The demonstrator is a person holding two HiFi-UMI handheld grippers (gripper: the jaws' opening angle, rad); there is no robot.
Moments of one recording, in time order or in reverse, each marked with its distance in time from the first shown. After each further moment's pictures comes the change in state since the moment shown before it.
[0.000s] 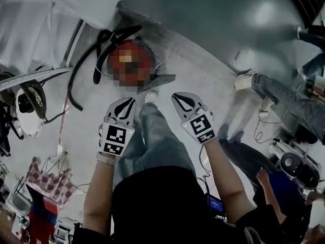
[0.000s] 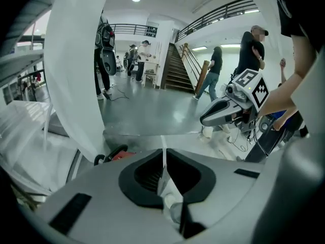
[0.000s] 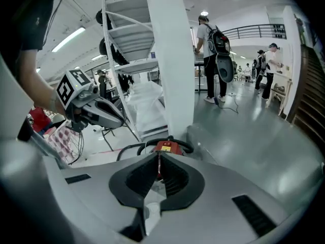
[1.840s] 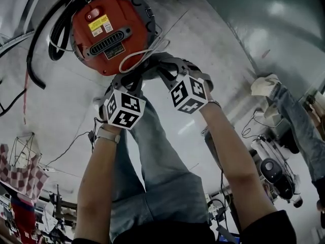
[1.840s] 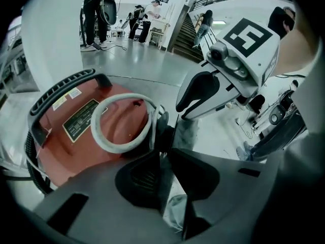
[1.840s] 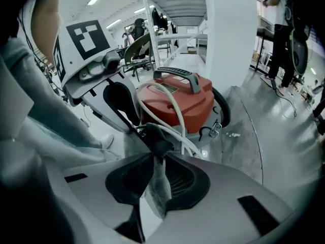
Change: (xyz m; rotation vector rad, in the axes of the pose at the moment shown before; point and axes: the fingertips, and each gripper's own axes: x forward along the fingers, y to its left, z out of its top) left arm 0.317 0.010 -0.253 -0.146 0.300 -0.036; right arm 0.286 -0.077 -0.244 -0.470 0.385 0.301
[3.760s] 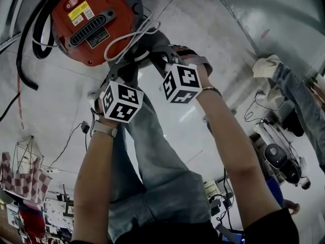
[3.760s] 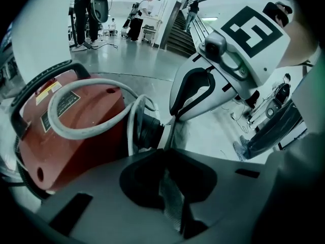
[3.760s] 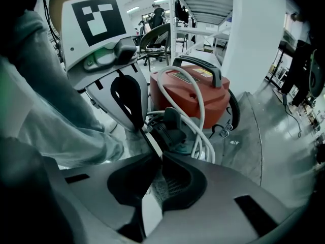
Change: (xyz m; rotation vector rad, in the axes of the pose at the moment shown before) left arm 0.021 -0.030 -0.013 0.059 0.018 -0.038; right arm 0.011 0.024 -0.026 -0.184 0.079 0.005
